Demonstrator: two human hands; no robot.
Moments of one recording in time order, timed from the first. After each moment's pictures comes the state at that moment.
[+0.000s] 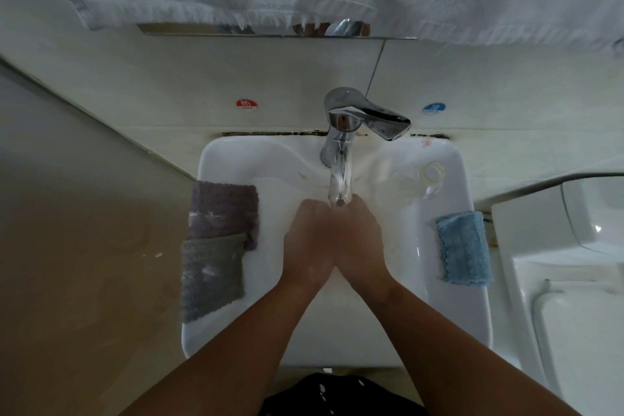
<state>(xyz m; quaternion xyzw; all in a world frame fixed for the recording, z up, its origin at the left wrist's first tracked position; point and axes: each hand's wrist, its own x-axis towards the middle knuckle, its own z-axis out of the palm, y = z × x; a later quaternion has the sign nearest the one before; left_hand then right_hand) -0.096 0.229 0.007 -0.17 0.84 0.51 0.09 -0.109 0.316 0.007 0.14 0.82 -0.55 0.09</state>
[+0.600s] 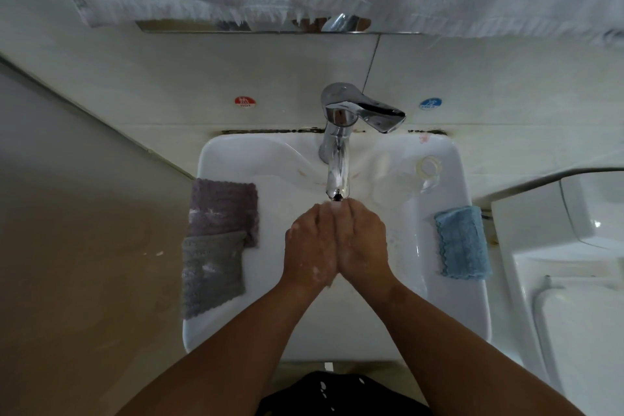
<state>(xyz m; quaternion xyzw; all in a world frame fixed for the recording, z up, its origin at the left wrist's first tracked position) -0.093 0.230 -0.001 0.01 0.96 0.27 0.07 -0.103 0.323 -0.003 0.01 0.91 -0.42 -0.01</state>
